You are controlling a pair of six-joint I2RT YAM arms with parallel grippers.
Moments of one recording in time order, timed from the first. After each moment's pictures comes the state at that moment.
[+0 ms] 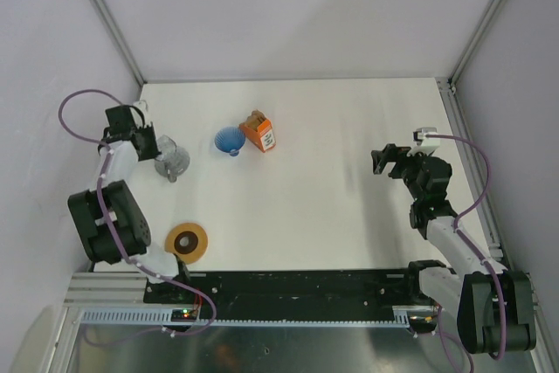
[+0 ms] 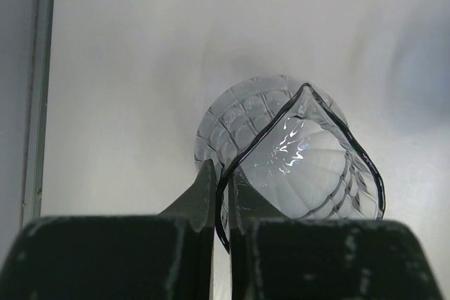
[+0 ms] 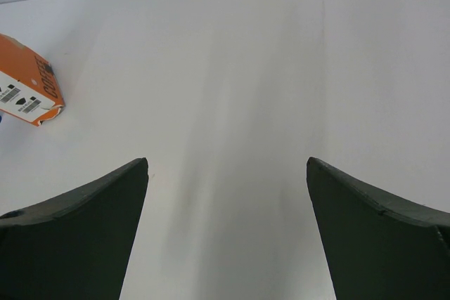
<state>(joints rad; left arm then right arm) 0.33 1.58 1.11 -0.41 0.10 0.08 0.06 0.99 0.38 0.47 -0.15 0.21</state>
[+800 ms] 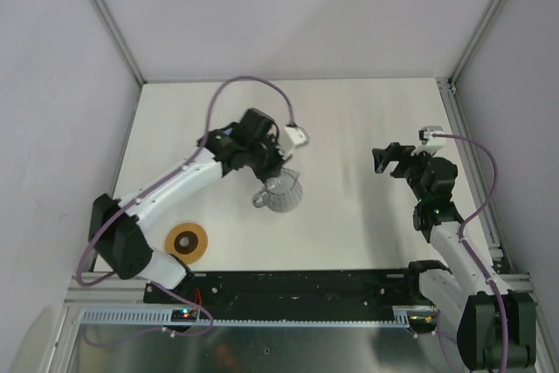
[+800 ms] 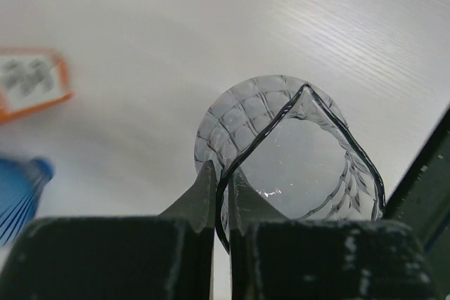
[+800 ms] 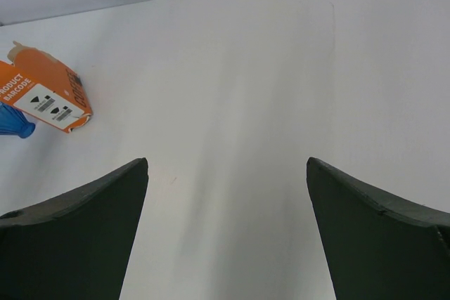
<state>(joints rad) -0.66 1.45 1.30 -0.74 0.22 0.31 0.06 0.90 0.41 0.37 -0.17 0.25</state>
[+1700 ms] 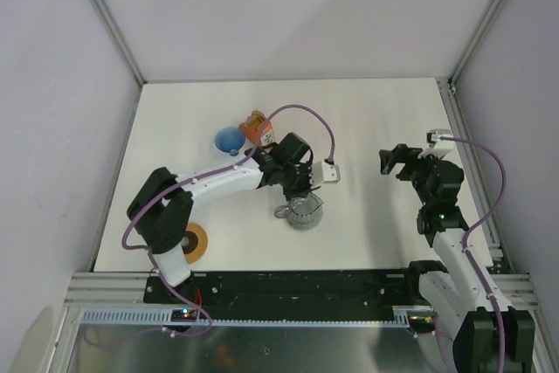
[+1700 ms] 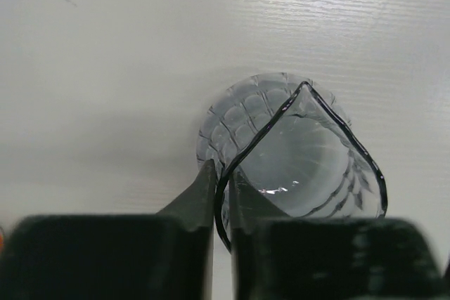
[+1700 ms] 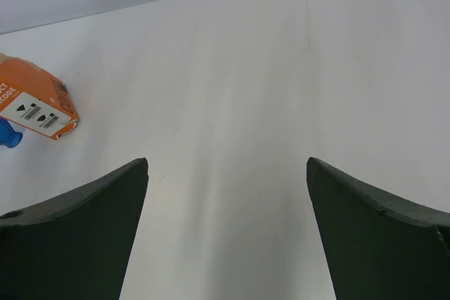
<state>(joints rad) -0.84 1.74 1.23 -0.49 0.33 0.55 0.02 0.80 0.41 0.26 -0.15 0.26</state>
